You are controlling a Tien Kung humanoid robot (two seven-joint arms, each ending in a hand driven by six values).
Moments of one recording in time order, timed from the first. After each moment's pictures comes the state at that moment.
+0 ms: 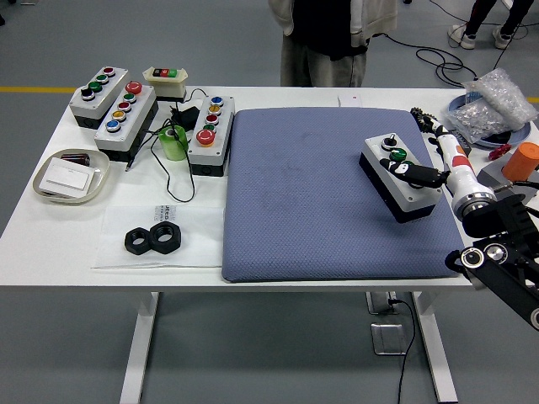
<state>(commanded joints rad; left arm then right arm) -0.12 0.12 -0.58 -0.24 0.57 0.26 0.25 0.58 -0.32 0.82 1.33 -1.51 -0.52 -0.42</state>
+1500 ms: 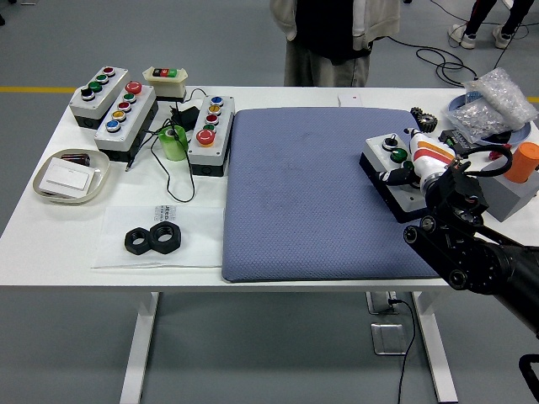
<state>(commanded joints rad) -0.13 0.13 -0.57 -0.25 0.57 0.26 0.25 0.84 -0.09 0.72 0.71 -1.81 -0.31 -0.50</state>
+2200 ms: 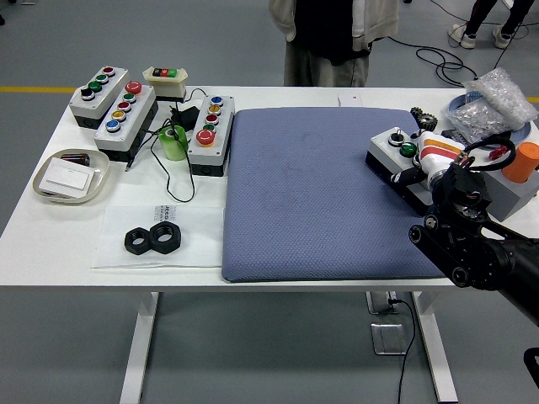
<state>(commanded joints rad) -0.13 0.13 -0.57 -0.25 0.56 0.27 0.25 0.86 -0.11 0.67 0.68 -1.89 -0.33 -0.51</state>
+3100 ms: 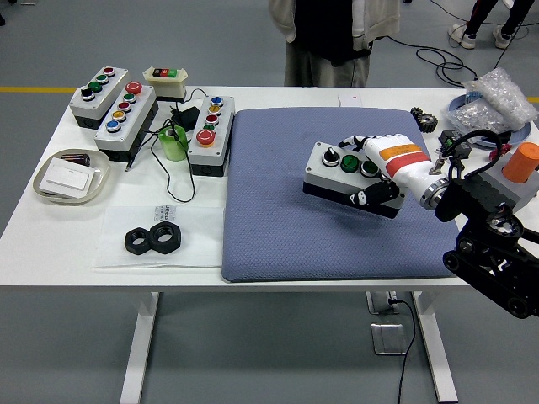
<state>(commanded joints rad) -0.12 0.13 -0.60 -0.24 0.59 0.27 0.25 0.82 -0.39 0.46 1.11 -1.79 -0.29 0.03</state>
